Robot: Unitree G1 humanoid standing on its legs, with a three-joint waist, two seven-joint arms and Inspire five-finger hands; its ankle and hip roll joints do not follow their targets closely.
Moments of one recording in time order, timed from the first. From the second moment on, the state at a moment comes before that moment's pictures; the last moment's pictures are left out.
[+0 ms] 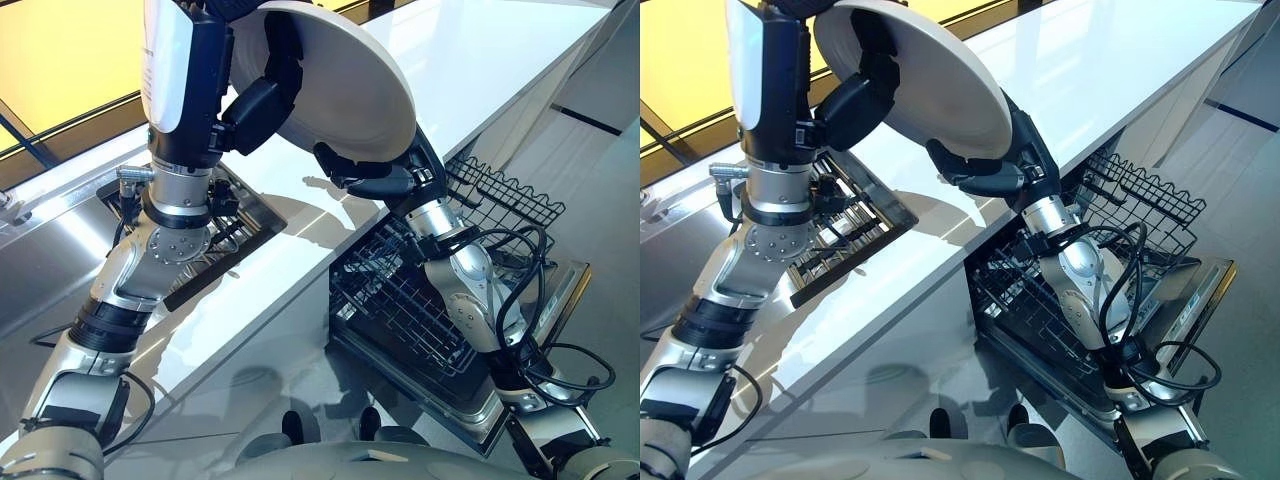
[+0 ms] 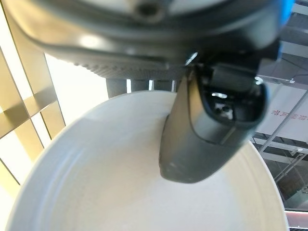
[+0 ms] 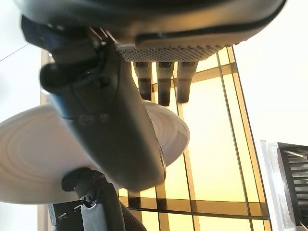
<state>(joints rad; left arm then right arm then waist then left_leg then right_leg) -0.52 0.67 -0.20 -0.16 0.39 -0.44 0.54 -0.38 -0.41 0.29 -0.20 0.62 -0.07 0.02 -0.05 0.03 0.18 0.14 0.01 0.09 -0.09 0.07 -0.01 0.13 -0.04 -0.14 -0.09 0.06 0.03</state>
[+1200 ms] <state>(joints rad) -0.43 0.57 -0.21 -0.08 -0.11 -0.18 0.19 -0.33 -0.46 0.20 -0.11 0.42 -0.12 -0.13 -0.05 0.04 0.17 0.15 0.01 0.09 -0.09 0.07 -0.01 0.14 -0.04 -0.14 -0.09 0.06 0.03</state>
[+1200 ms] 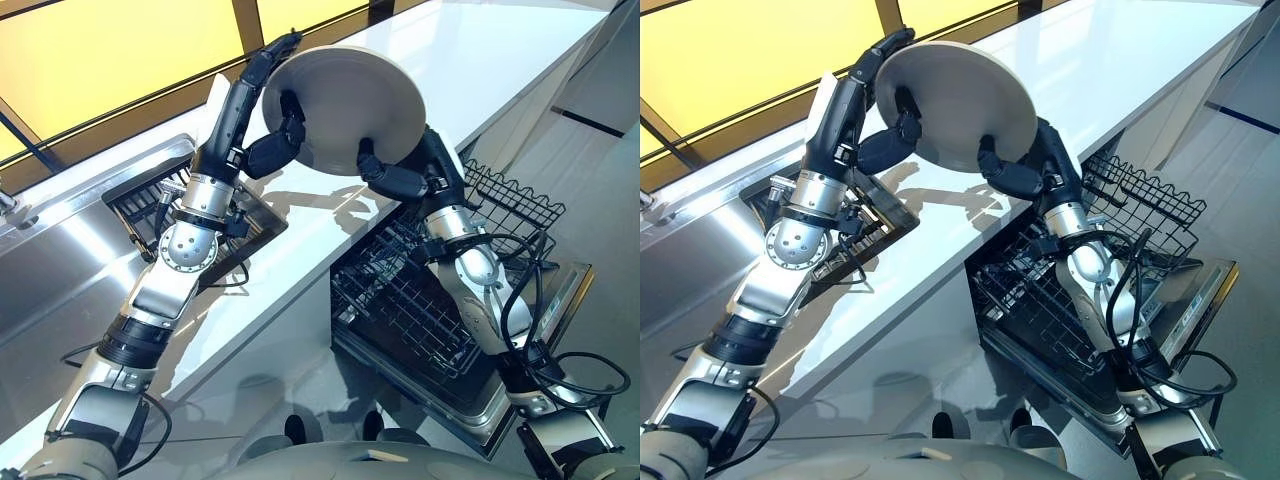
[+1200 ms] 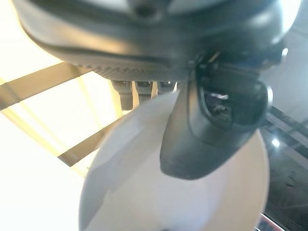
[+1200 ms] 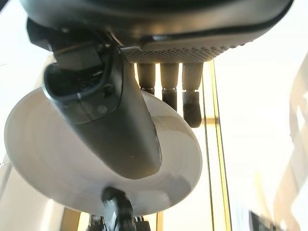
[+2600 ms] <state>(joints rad) -0.07 0.64 0.21 0.03 -0.18 -0.15 0.28 0.09 -0.60 -0.23 0.12 -0.23 0.13 -0.29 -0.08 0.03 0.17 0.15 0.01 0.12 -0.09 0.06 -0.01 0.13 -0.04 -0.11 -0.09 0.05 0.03</state>
